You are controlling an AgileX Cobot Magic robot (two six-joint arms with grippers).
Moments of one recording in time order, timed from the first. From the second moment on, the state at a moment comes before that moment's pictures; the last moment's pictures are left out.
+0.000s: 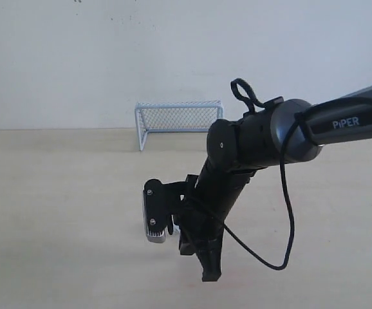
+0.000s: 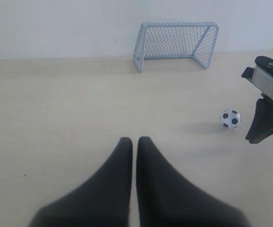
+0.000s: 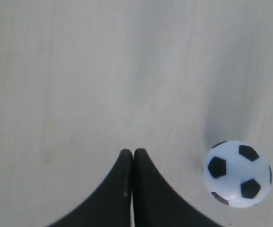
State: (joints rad) left arm -0.08 0.00 0.00 -0.13 0.31 0.07; right arm 0.64 2.08 -1.34 0.34 0.66 -1.35
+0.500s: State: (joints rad) left arm -0.08 0.00 0.00 -0.13 0.31 0.07; right arm 0.64 1.98 -1.35 0.17 0.30 -1.19
